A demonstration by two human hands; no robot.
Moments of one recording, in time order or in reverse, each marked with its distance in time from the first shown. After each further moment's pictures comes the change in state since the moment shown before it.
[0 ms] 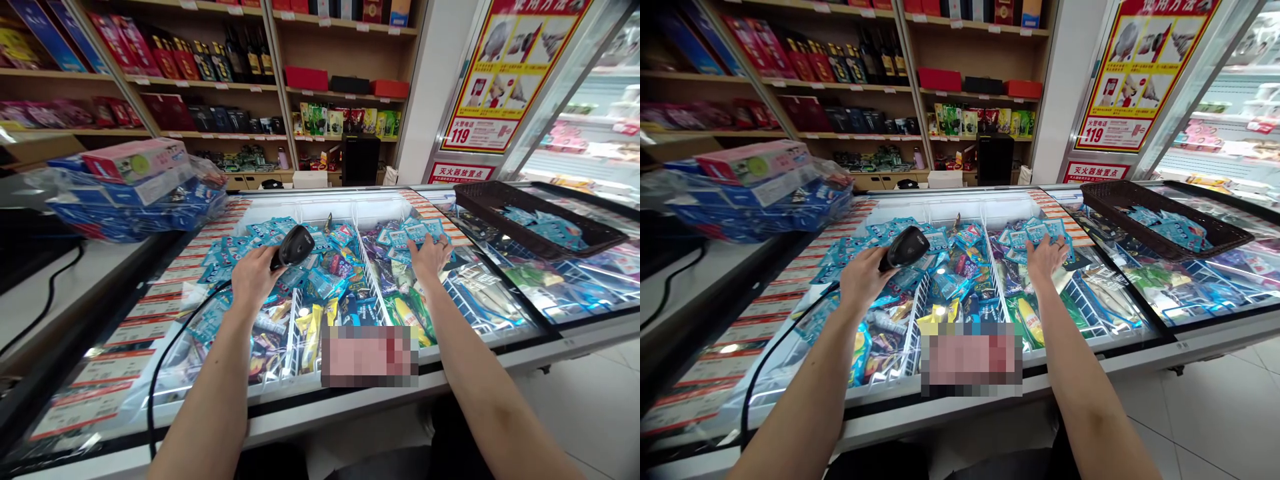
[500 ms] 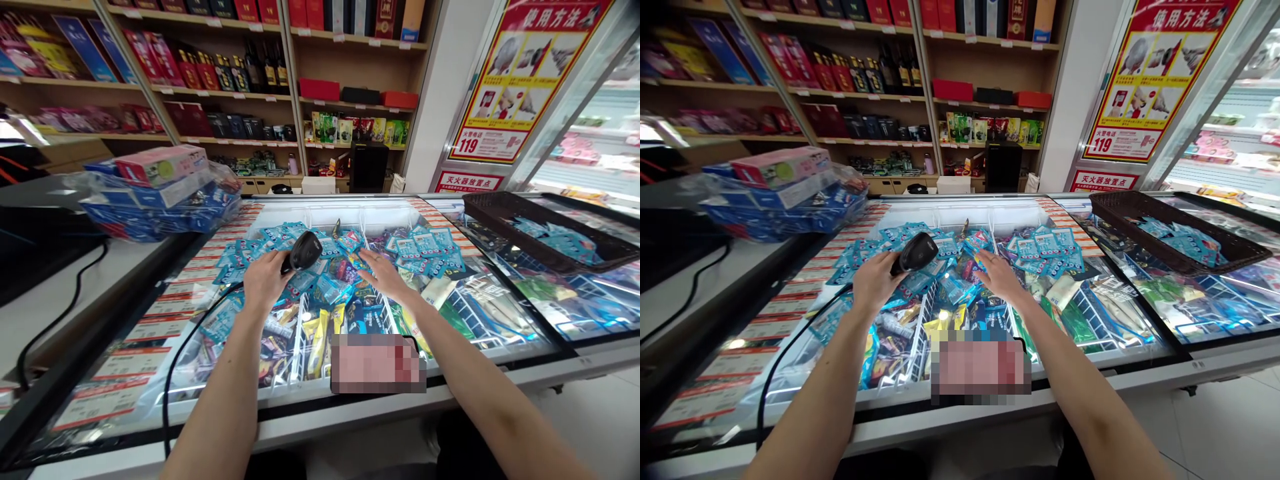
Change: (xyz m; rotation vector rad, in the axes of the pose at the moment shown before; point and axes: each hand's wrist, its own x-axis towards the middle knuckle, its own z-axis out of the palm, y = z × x) left_hand -0.001 -0.004 -0.003 0.014 0.002 -0.020; right_hand -0.055 -0.070 0.017 0.278 -0.617 -0.894
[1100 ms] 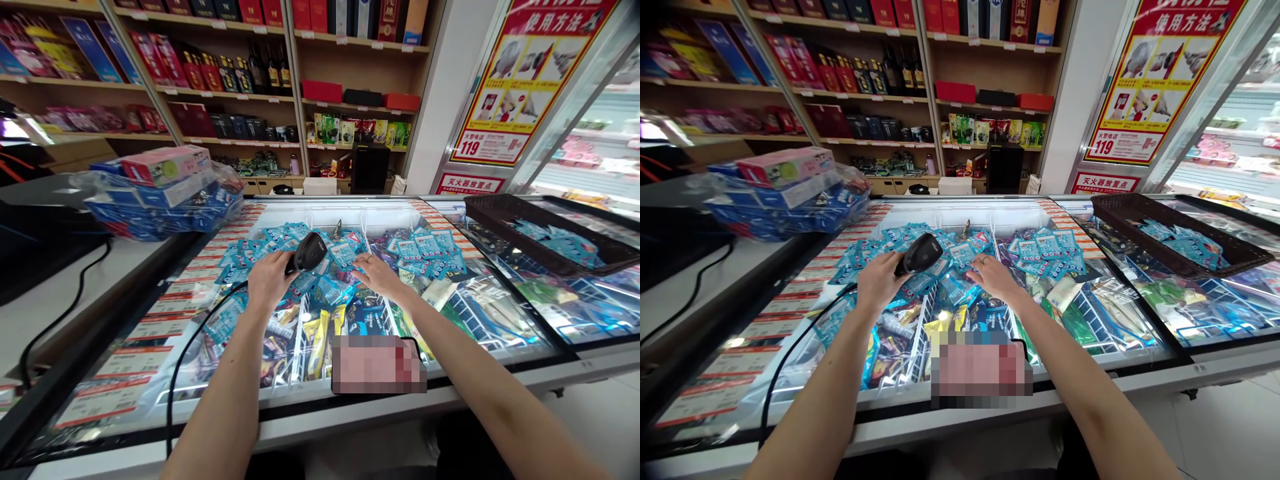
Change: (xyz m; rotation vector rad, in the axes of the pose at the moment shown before) left_hand 0.000 0.002 -0.001 -0.015 0.000 0.033; right_hand 0.015 -0.012 0.000 -0.025 -0.037 -0.120
